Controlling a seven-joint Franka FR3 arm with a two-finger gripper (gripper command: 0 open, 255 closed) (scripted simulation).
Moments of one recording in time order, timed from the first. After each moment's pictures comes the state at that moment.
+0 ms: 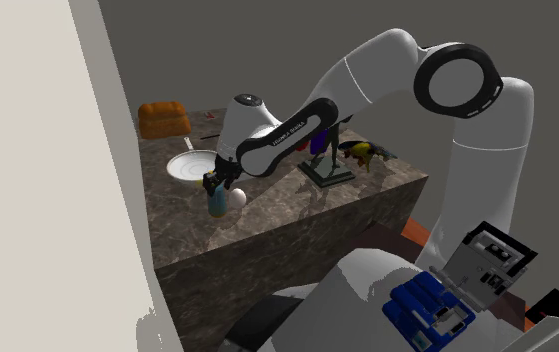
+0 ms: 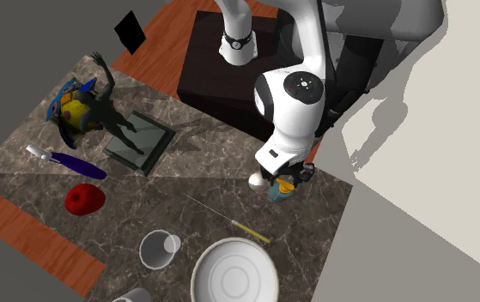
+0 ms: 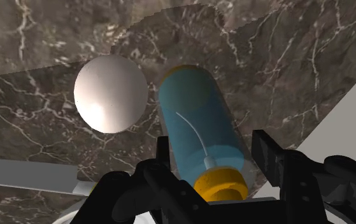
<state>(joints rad) 0.07 0.27 0.27 -2.06 -0.16 2.67 0.43</state>
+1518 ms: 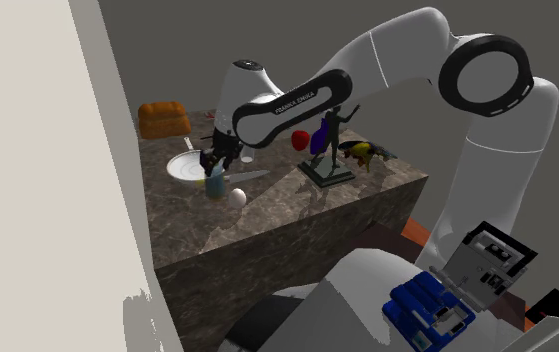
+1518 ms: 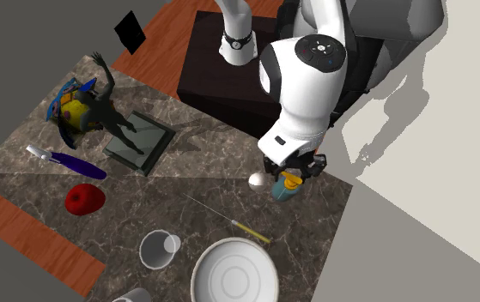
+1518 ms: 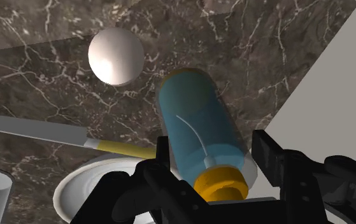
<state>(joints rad) 0.05 0.17 0.30 -1.98 -0.09 2.49 0.38</state>
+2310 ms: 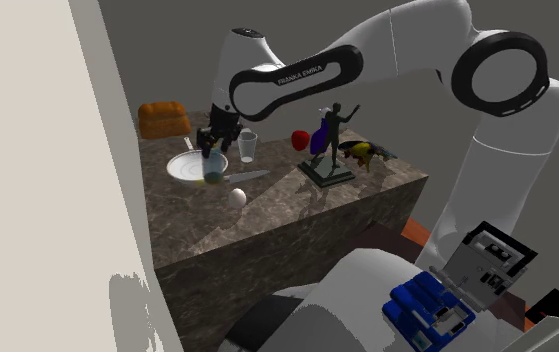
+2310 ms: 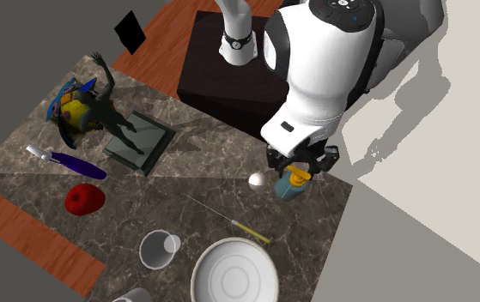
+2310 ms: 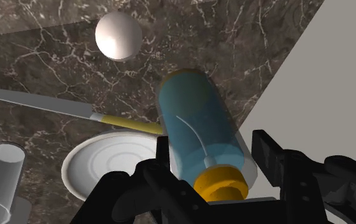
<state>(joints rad) 0.04 0.11 0.30 -1.88 -0.06 2.34 0.36</state>
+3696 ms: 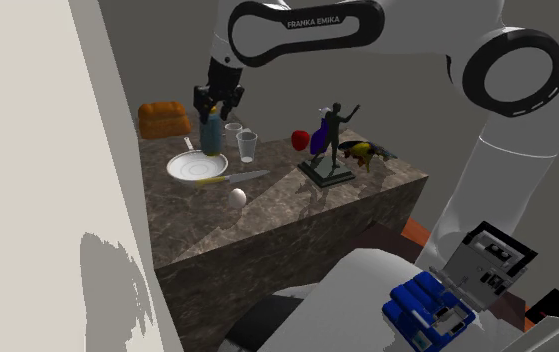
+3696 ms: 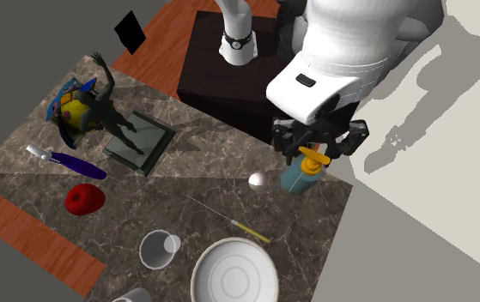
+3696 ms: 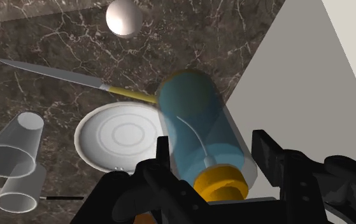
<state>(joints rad) 0.04 0.07 0.30 -1.67 -0.03 2.09 0.34</state>
